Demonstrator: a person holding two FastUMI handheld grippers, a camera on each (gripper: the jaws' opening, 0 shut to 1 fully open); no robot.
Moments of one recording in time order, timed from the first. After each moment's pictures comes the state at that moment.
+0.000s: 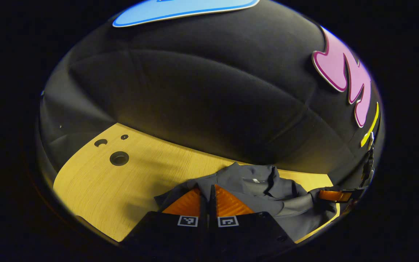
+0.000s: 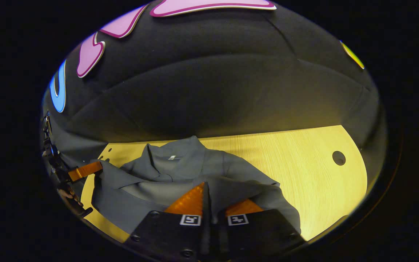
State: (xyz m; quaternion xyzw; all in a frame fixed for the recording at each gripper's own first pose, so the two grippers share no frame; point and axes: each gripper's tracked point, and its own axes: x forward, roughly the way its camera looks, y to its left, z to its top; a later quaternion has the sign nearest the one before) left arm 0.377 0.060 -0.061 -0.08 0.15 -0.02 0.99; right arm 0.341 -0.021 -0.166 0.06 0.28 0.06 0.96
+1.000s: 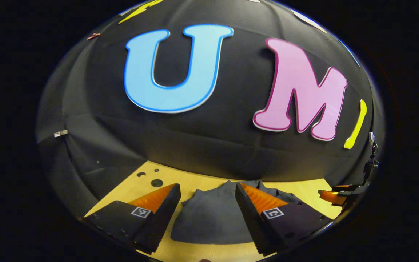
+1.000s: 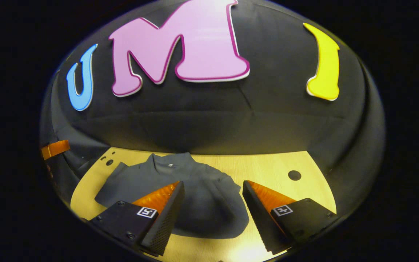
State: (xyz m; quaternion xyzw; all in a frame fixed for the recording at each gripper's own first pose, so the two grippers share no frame) left arm 0.186 0.047 0.080 -0.04 0.03 0.05 1.00; right arm 0.226 -0.065 -0.050 0.01 0.17 0.04 0.98
